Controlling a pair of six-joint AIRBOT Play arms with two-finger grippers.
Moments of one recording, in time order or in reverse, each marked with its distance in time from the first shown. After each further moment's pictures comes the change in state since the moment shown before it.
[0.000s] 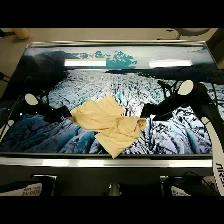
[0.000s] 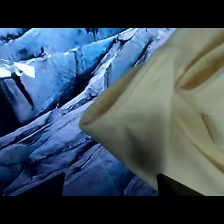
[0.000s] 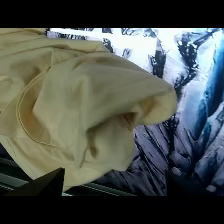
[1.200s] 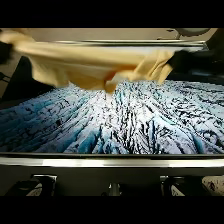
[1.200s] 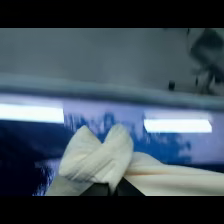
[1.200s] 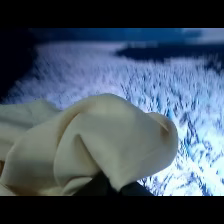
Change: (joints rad) left arm -0.042 0.547 0.499 0.234 0.203 0.024; right arm -0.045 0.317 0.465 -0.036 -0.193 -0.045
